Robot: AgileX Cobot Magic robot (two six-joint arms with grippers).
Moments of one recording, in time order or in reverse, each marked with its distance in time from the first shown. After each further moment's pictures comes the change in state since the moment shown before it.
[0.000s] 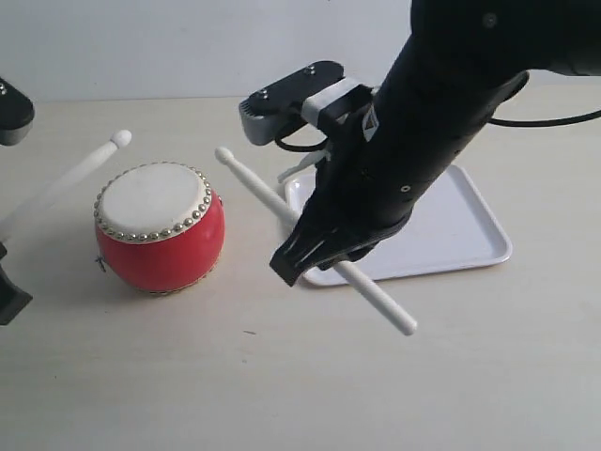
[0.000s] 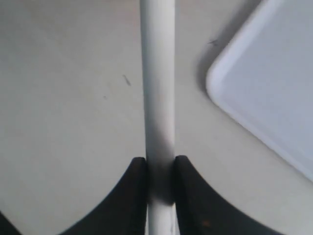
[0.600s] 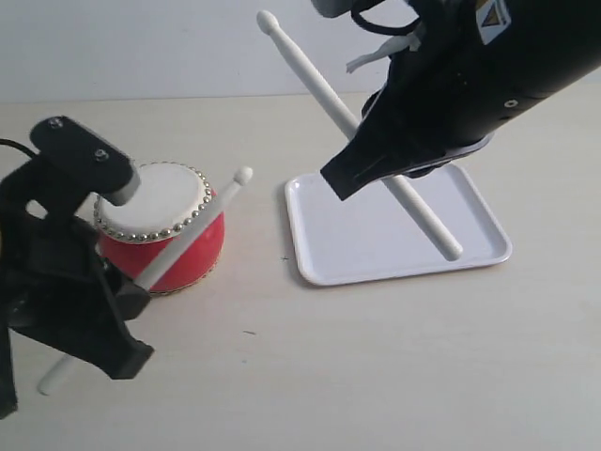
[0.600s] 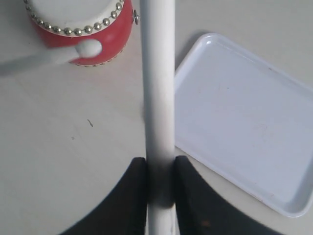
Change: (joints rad) left arm -0.053 0.056 0.172 -0.260 -0.489 0.078; right arm 0.000 -0.242 0.015 -0.226 -0.011 0.205
